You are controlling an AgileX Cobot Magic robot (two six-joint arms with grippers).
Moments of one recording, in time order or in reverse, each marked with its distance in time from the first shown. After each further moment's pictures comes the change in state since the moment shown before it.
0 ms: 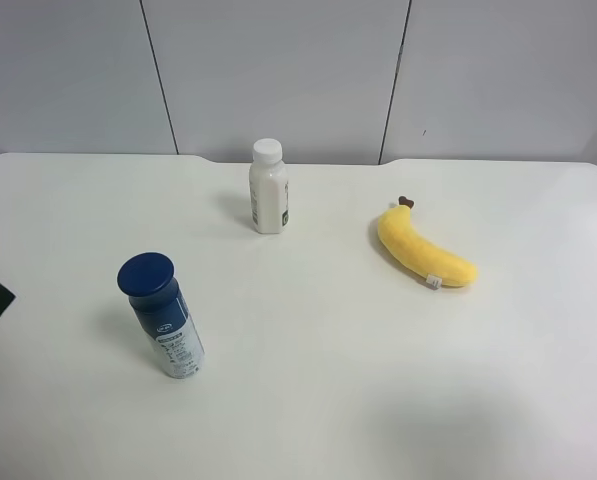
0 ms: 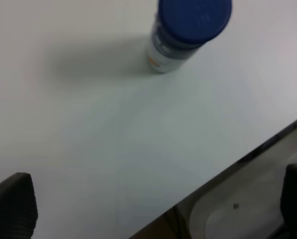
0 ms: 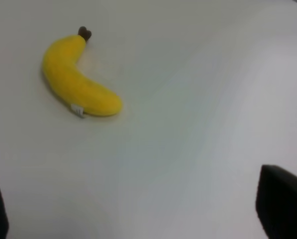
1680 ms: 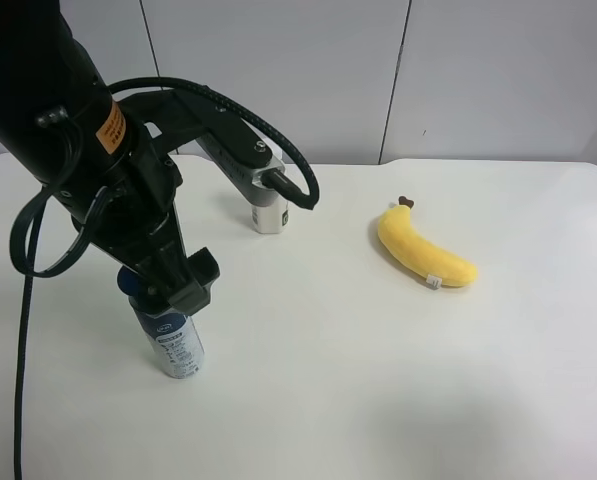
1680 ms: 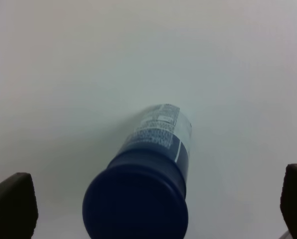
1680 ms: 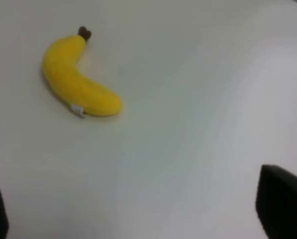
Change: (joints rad) left arm -0.329 0.553 -0.171 0.250 -0.210 -0.098; right arm 0.000 0.000 0.000 0.000 0.000 0.000
